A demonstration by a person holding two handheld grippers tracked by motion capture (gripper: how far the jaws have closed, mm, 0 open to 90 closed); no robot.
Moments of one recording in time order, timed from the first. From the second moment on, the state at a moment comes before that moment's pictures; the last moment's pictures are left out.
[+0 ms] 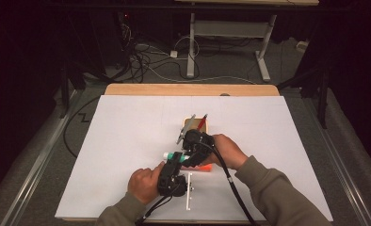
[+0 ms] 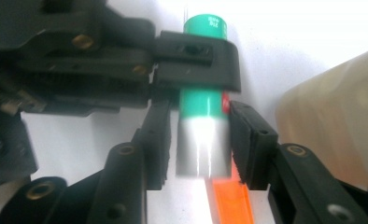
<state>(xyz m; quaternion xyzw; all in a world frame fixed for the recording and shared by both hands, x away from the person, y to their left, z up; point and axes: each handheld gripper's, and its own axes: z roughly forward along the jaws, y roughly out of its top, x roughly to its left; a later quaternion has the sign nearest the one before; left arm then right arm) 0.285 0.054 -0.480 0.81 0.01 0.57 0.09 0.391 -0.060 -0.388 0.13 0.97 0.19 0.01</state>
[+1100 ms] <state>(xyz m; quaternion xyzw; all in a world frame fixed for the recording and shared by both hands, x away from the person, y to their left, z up) 0.302 0.087 -0.461 0.83 0.12 0.51 0.21 0.334 -0.176 -0.395 0.14 0.84 0.44 0.28</state>
